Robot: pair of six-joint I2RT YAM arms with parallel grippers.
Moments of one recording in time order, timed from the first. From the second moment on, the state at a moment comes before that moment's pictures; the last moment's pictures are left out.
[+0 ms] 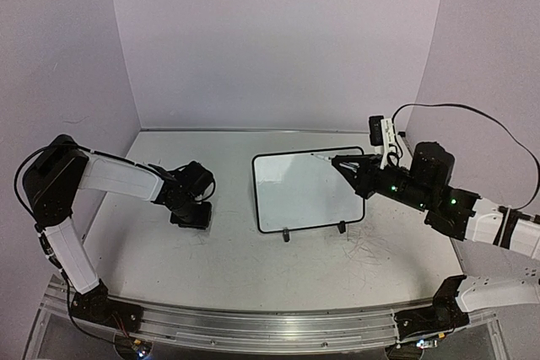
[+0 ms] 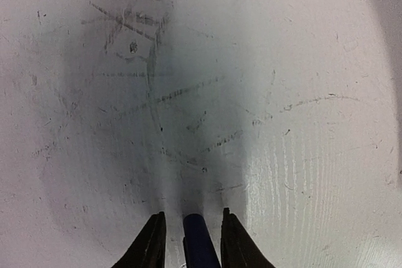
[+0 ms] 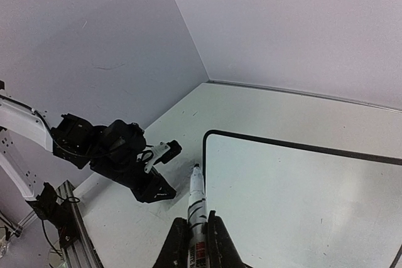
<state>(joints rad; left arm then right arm) -0.71 1.74 0.95 -0.39 -0.14 -0.57 0.74 1.01 0.67 0.25 -0.16 0.36</state>
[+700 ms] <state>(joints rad) -0.66 1.42 1.01 -0.40 -0.01 -0.48 0.74 0.92 0.66 0.08 0.12 0.33</state>
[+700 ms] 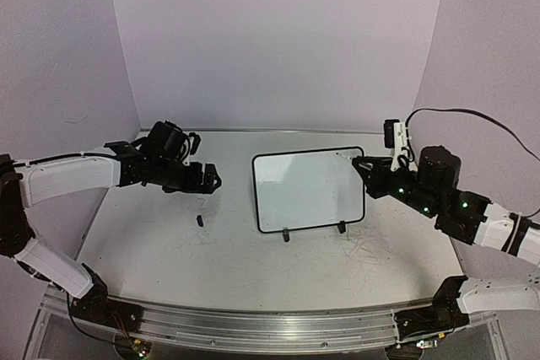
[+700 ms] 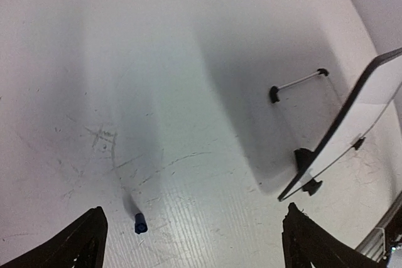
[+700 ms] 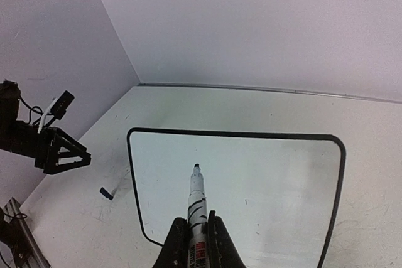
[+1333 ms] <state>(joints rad) -0.49 1.54 0.99 0.03 0.50 -0.50 0.74 0.98 0.72 0.09 0.10 0.27</state>
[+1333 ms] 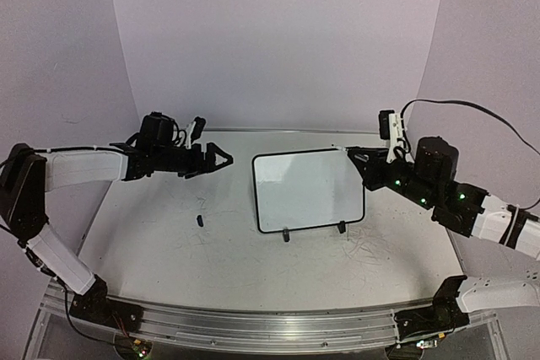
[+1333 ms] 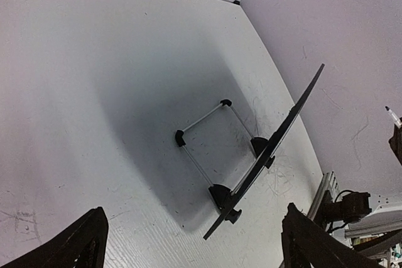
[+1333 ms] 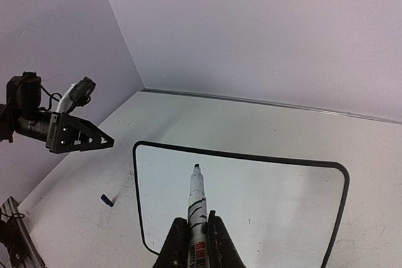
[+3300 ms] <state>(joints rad) -0.56 1.91 1.18 0.26 0.93 -0.46 0.99 1.50 1.00 0.09 0.22 0.16</state>
